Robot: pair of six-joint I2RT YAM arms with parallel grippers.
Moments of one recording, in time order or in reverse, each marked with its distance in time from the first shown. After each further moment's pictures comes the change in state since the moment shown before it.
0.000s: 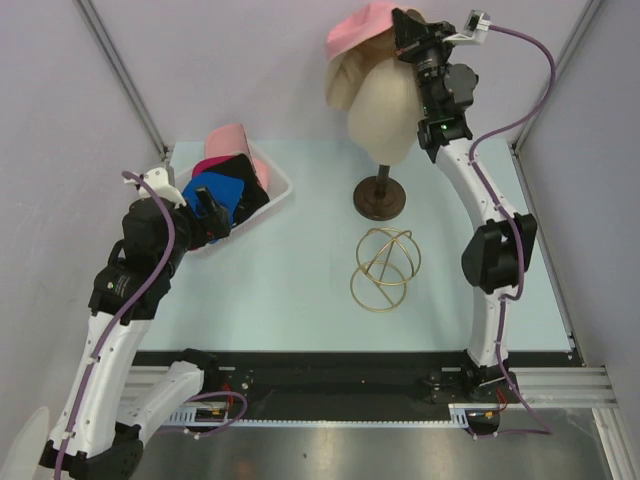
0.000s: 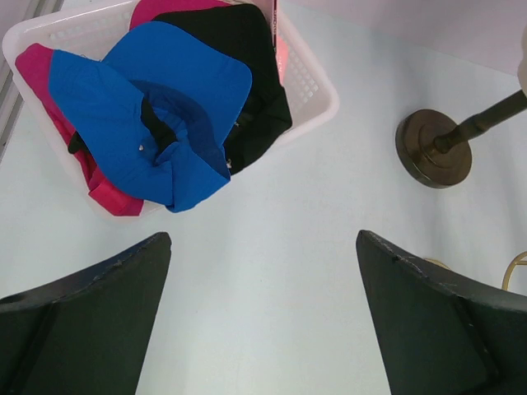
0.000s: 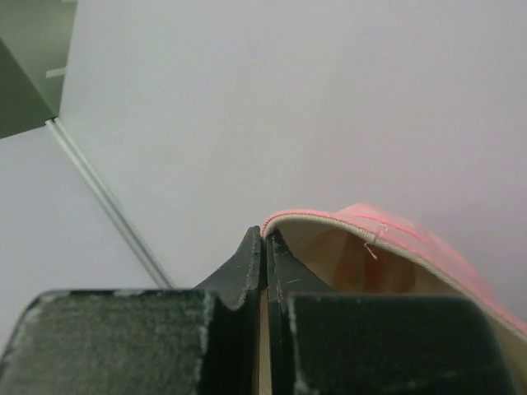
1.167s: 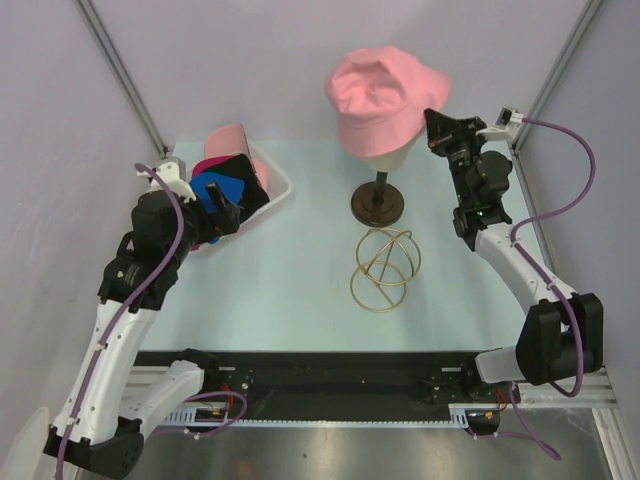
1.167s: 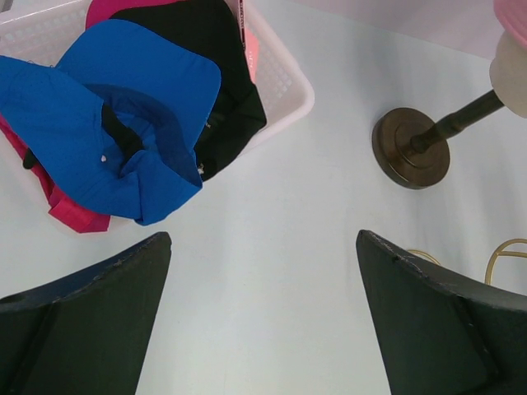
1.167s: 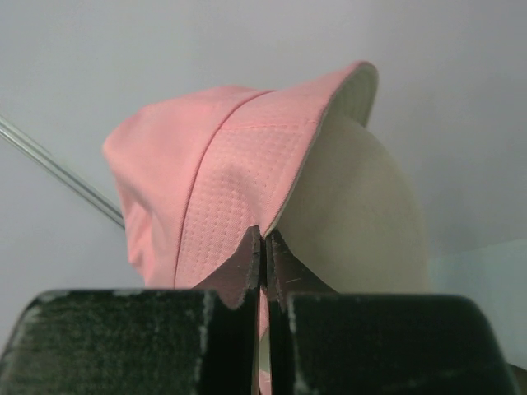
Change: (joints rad) left arm 0.000 0.042 -0.024 0.069 0.075 0.008; right arm -0.060 -0.698 -1.054 0.040 0.036 0.054
